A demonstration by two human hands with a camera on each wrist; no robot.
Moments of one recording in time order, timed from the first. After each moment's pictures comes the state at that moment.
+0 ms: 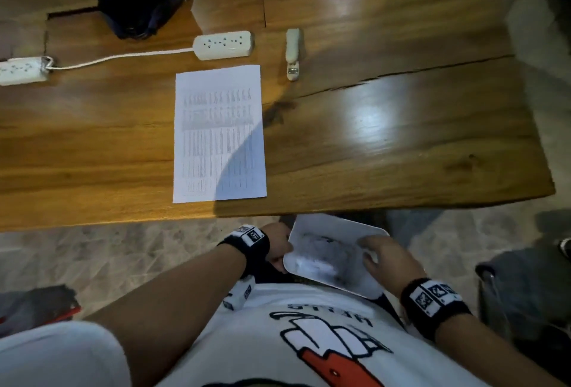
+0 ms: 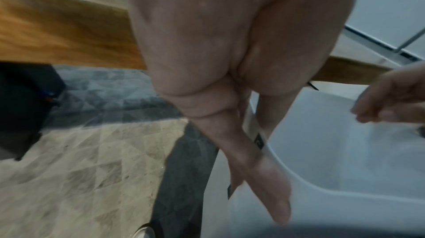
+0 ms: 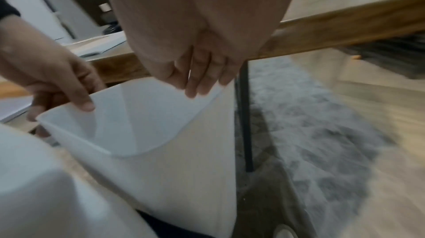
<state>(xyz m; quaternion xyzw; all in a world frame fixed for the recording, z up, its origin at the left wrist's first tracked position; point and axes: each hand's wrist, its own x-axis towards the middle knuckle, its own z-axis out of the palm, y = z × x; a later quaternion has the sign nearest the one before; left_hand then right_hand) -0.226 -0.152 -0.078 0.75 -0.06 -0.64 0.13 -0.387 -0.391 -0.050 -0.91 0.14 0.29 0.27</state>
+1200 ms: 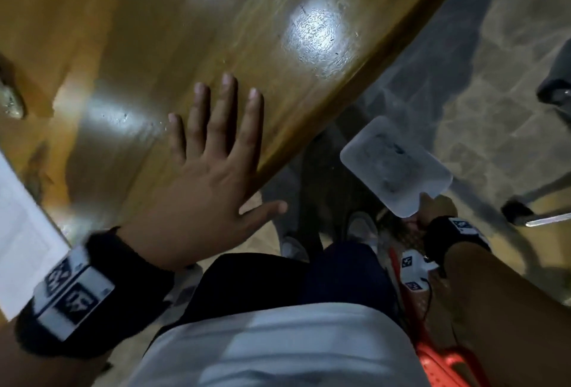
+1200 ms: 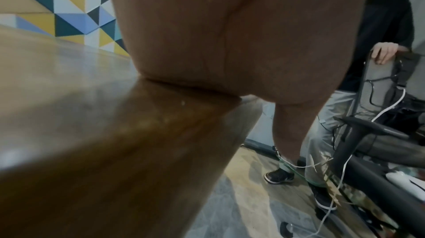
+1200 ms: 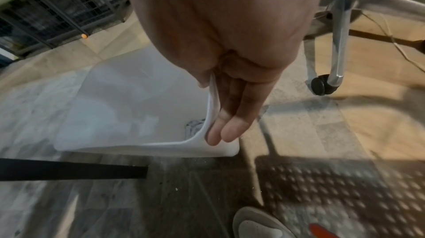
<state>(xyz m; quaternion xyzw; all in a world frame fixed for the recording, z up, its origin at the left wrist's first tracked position) -0.230 -0.367 -0.075 0.75 -0.61 -0.19 -0.14 -0.554 -0.465 -0.414 -0.36 0.76 0.15 0.51</state>
